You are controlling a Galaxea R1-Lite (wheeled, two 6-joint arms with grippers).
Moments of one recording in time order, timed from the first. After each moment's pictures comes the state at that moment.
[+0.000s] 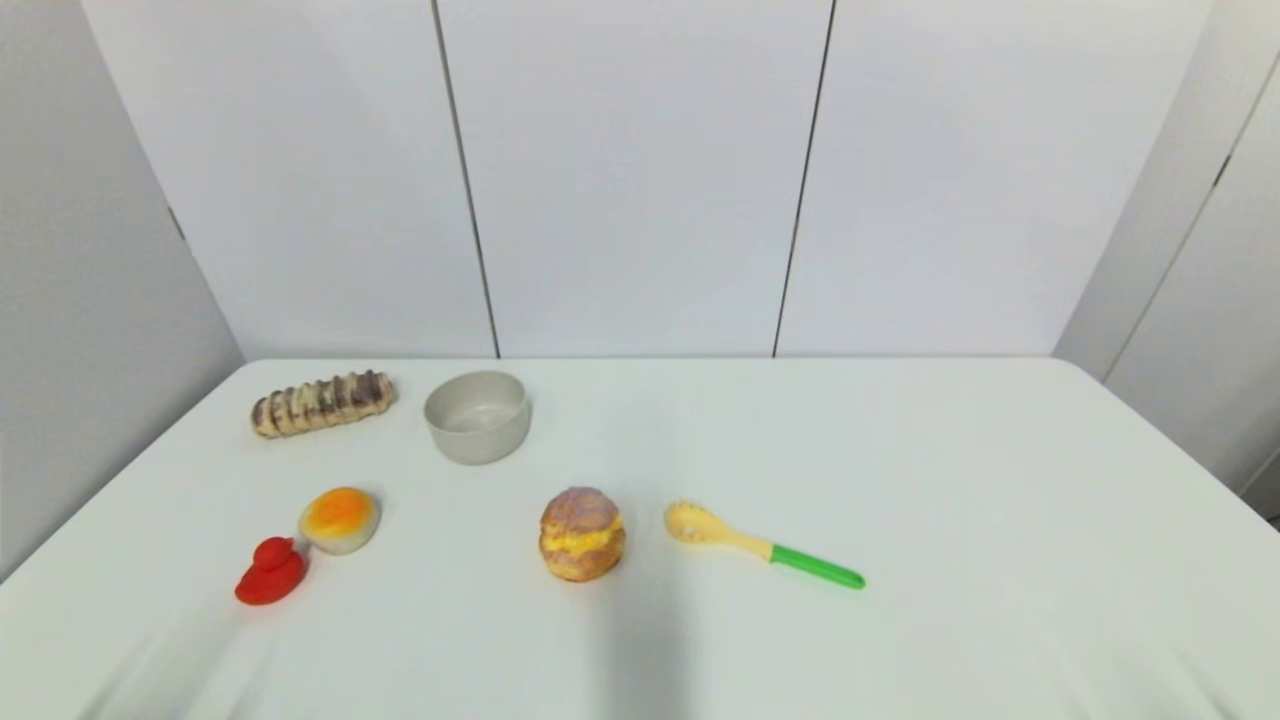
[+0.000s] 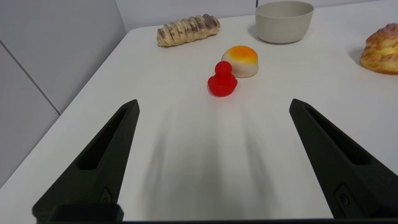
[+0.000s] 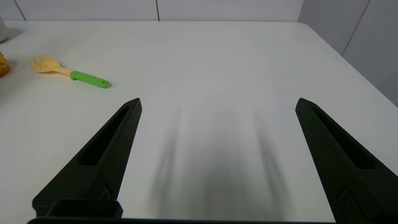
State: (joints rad) left arm 0.00 0.01 -0.04 0.03 0.03 0.13; right arm 0.00 0.00 0.00 -0.01 0.01 -0.01
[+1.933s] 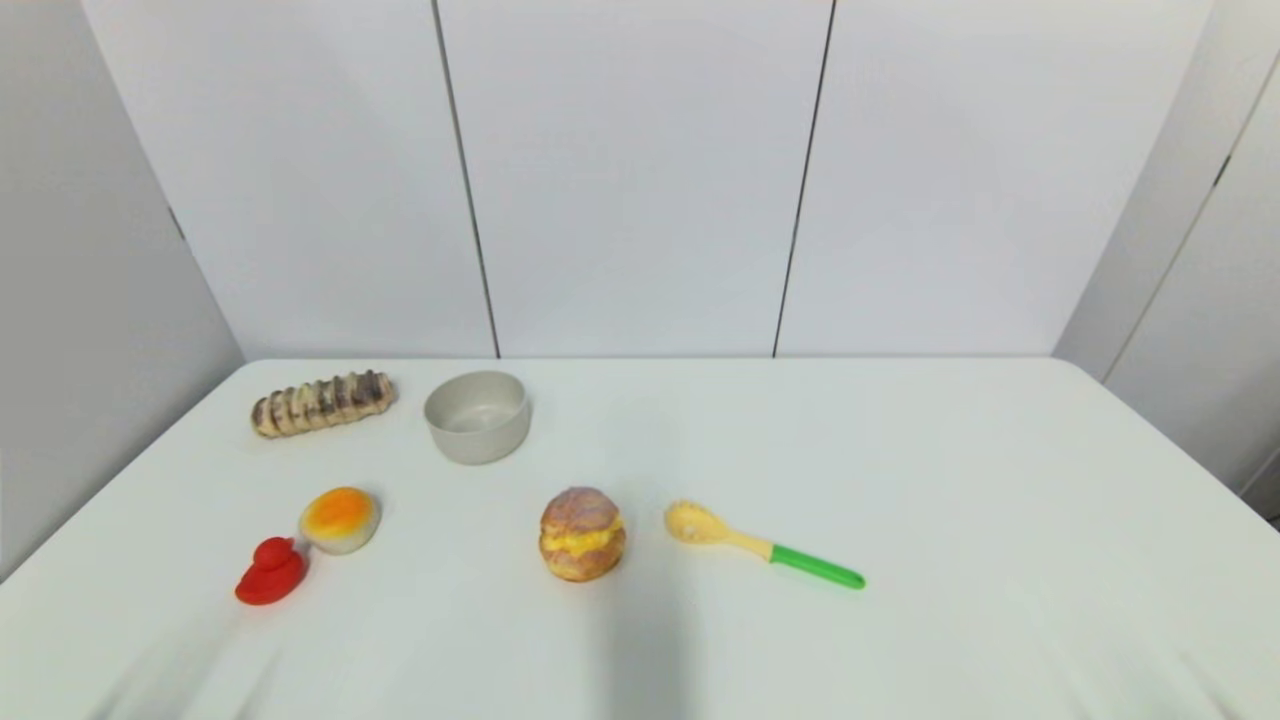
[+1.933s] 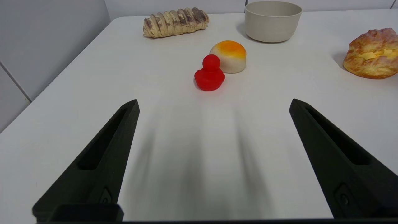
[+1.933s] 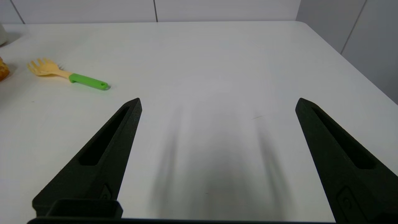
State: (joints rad) left arm 0.00 0.00 0.00 0.01 0.00 0.05; right arm 0.00 0.00 0.00 -0.01 0.00 0.01
